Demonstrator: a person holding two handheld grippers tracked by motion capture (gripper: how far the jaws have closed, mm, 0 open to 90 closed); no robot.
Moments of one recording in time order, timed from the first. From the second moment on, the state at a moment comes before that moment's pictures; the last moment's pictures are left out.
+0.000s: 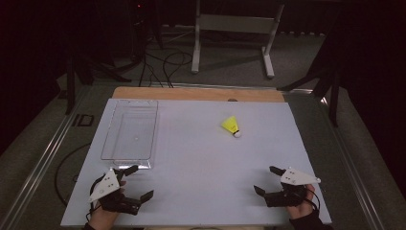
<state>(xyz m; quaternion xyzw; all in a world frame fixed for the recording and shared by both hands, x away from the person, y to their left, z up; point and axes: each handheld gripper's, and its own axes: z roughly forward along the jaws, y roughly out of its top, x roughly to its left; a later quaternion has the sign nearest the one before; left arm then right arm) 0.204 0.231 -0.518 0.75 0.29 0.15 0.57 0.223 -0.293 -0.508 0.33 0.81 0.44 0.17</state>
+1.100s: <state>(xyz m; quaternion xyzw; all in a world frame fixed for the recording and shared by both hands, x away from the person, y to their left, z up) 0.203 0.229 -0.518 0.75 0.29 0.15 0.57 0.250 -0.284 -0.469 0.35 0.87 0.34 0.09</state>
